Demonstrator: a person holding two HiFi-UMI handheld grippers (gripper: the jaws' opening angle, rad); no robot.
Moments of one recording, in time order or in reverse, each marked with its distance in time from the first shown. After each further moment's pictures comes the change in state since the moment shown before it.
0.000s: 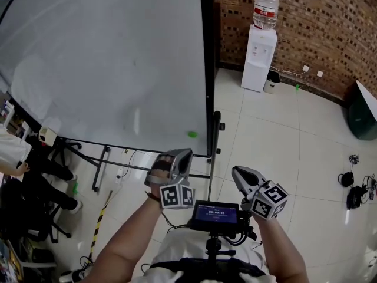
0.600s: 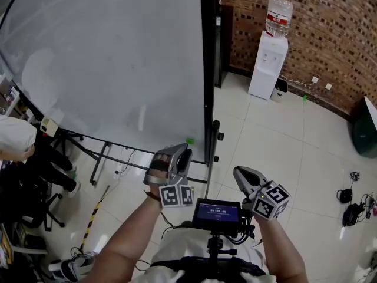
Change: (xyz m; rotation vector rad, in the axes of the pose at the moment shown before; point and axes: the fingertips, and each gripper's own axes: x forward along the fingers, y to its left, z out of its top) left arm 0.031 0.019 0.004 0.008 0.073 0.125; right arm 0.012 -0.043 0.022 0.001 0.023 0.071
